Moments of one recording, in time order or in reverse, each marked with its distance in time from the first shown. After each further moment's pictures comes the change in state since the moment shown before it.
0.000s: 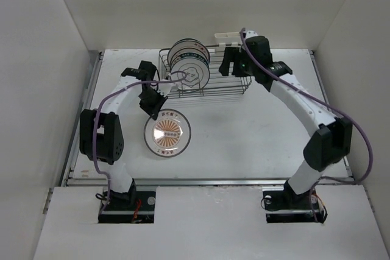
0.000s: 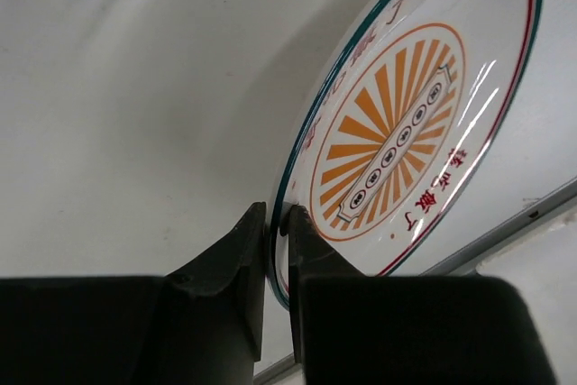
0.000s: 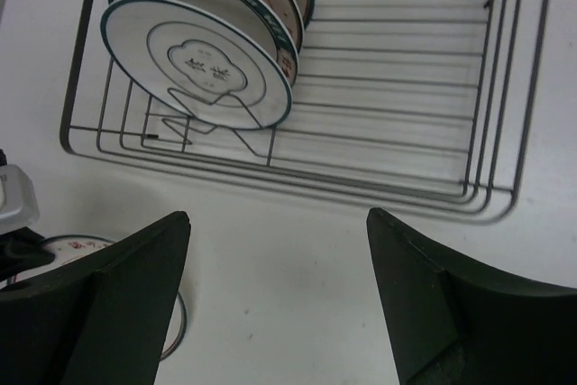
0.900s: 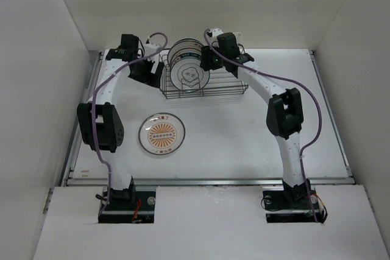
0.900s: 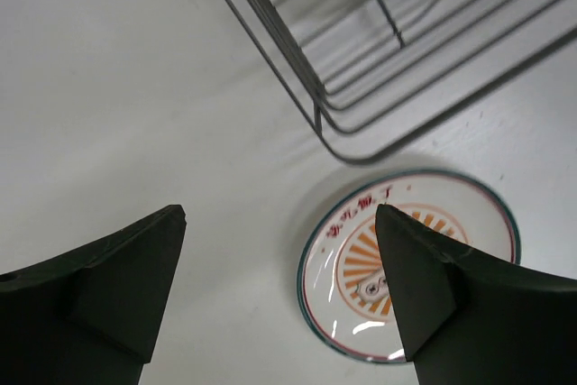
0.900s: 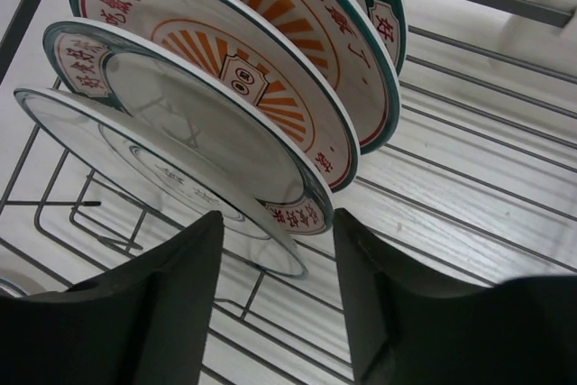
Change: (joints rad) left arm 0.145 0.149 0.315 0.145 0.057 -0.189; right arm 0.053 0.629 0.505 0.134 -0.098 -0.258
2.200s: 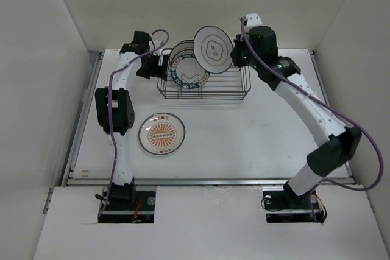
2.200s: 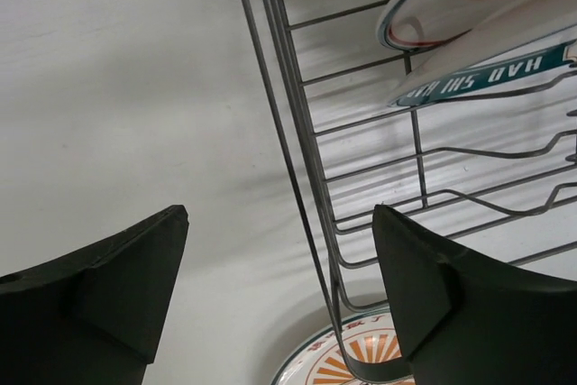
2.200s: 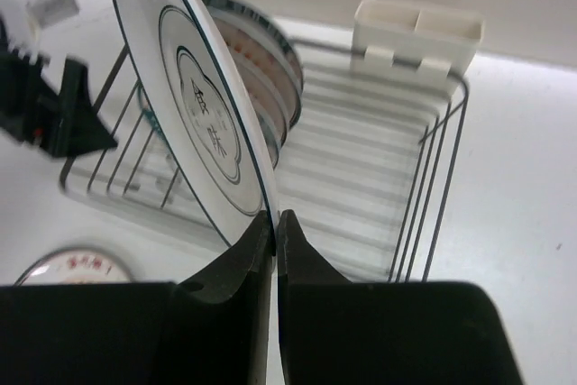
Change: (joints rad) left arm -0.029 0.351 0.346 0.023 -0.064 -0.279; right arm 0.032 -0.573 -0.269 -0.123 0.280 0.047
